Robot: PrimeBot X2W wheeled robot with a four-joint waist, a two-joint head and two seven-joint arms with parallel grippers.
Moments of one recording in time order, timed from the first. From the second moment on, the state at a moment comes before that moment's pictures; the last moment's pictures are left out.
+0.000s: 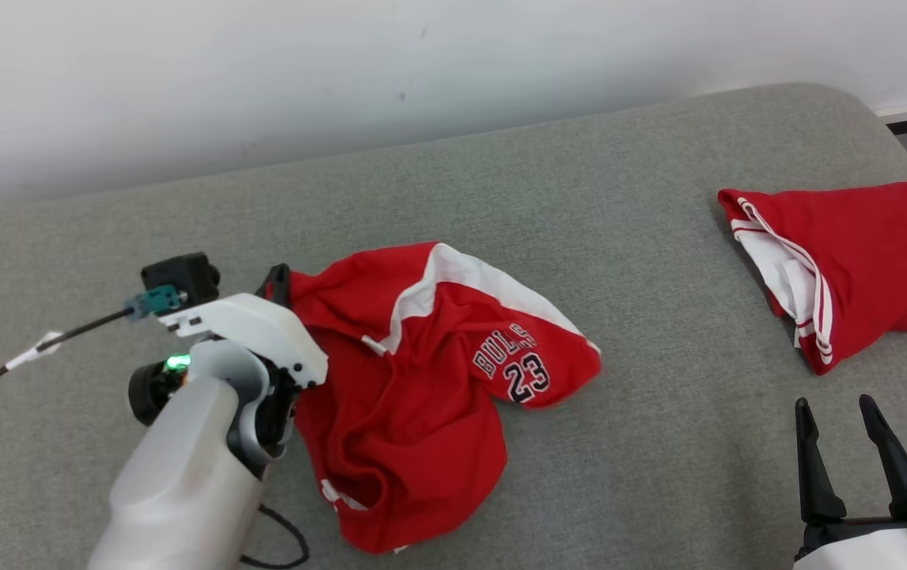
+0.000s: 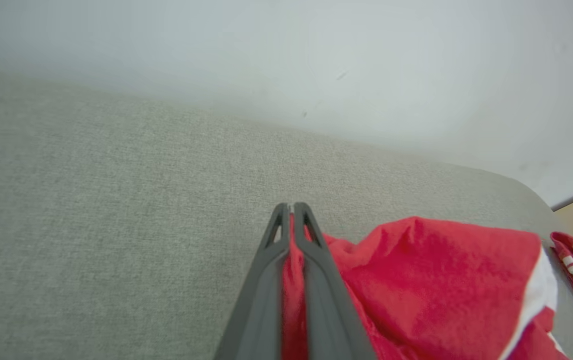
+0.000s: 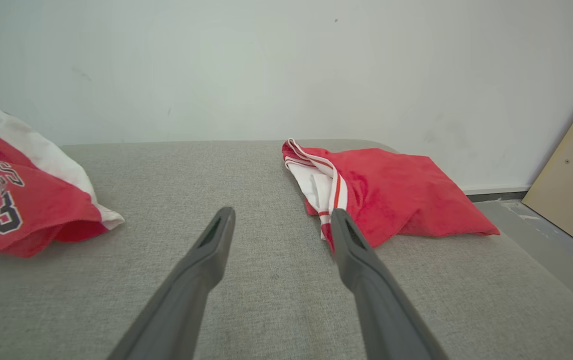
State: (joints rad) left arm -0.71 0.16 -0.37 0.69 -0.71 0.15 -0.01; right arm -0.11 -0.08 -0.05 0.26 0.16 0.13 -0.26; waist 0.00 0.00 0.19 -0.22
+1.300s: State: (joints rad) left arm -0.06 0.12 -0.16 0.23 -0.39 0.17 -0.26; right arm 0.01 -0.10 -0.13 0.24 0.12 0.13 -0.26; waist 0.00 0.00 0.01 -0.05
